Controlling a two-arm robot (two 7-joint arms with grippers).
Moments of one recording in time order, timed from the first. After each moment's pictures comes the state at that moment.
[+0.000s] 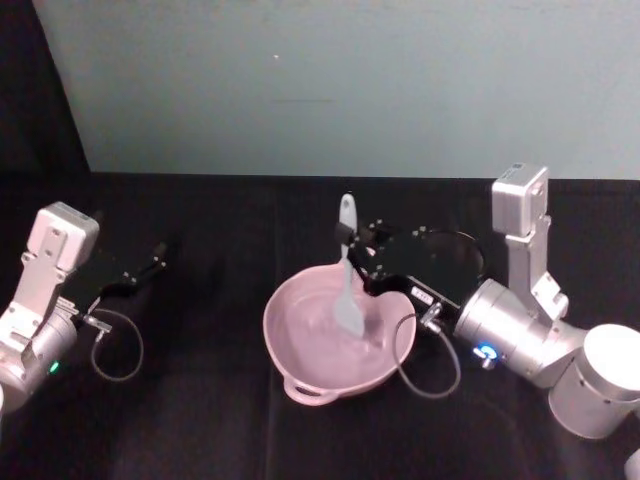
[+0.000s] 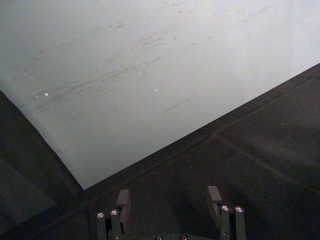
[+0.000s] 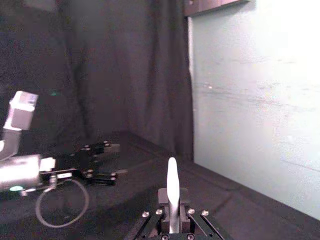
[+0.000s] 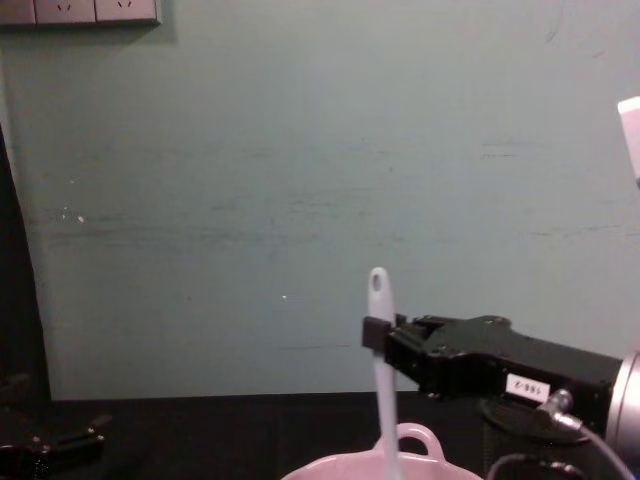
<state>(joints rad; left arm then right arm) -0.20 0.60 0.45 -1.41 -0.25 -0.12 0.03 0.27 0.36 -0.44 -1.47 0.43 -0.07 0.50</state>
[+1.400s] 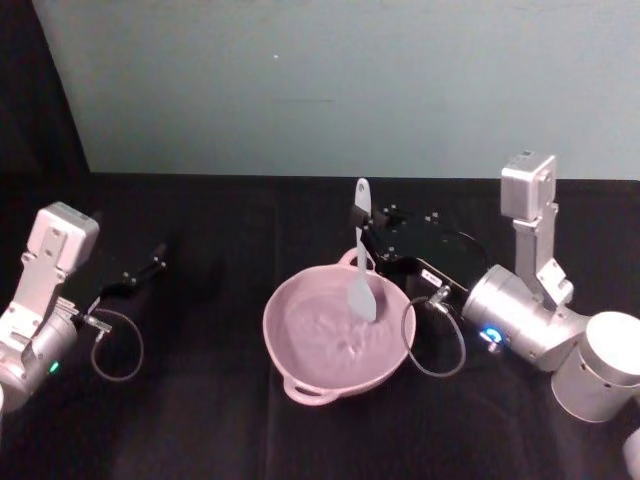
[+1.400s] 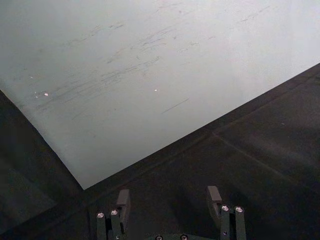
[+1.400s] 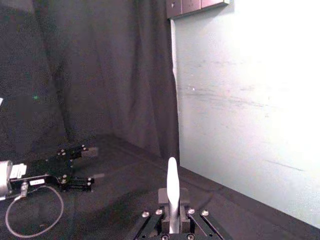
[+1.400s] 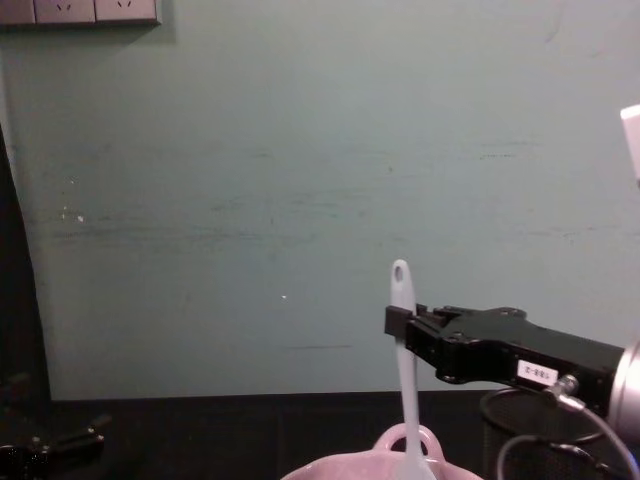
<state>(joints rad) -0.20 0.60 0.45 -1.41 -0.25 -0.12 0.03 0.32 0.34 -0.42 -1.40 0.43 -0.10 0.49</state>
